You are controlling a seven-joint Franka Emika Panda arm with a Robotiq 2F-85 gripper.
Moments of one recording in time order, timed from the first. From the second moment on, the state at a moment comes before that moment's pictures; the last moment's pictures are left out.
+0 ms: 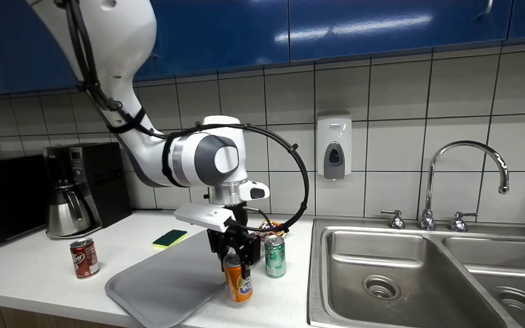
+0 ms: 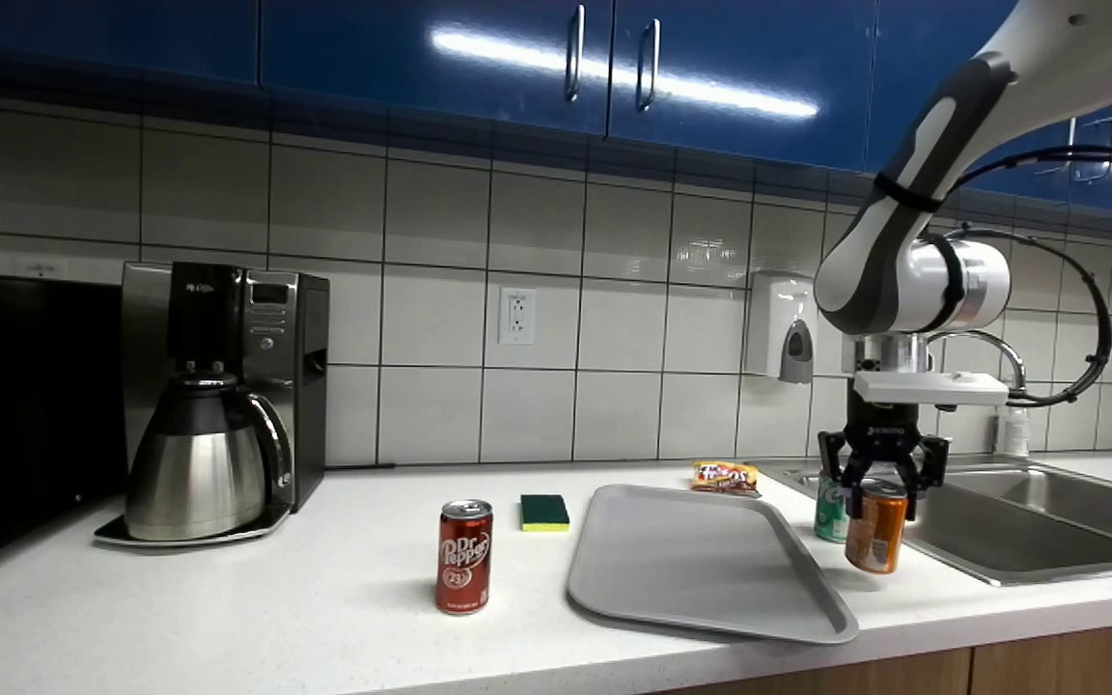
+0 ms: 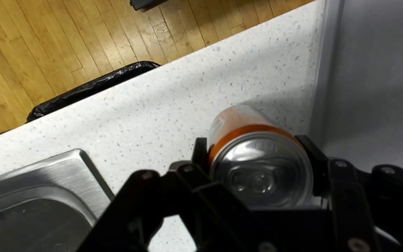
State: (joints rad) arm -0.10 -0.02 -0.14 -2.56 -0.08 2.51 0.15
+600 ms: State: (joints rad) arm -0.10 0.05 -0.14 -2.51 -0.07 2.51 0.15
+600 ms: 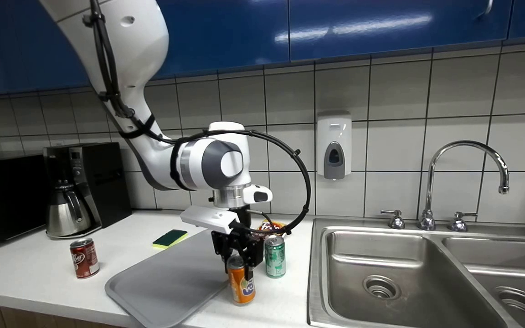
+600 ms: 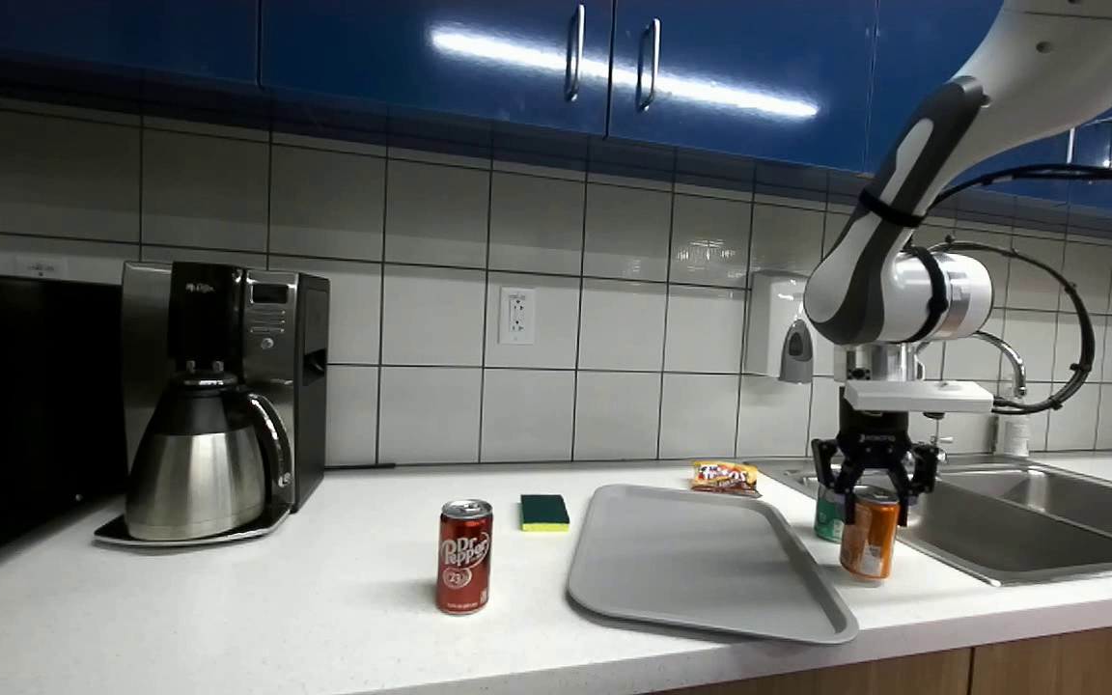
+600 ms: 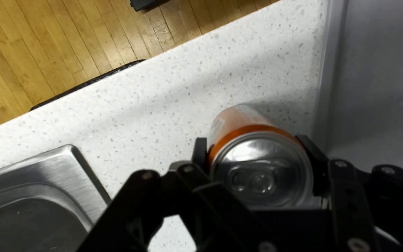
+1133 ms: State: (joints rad) arm -0.10 0.06 -0.14 -2.50 -0.07 2.51 0.16
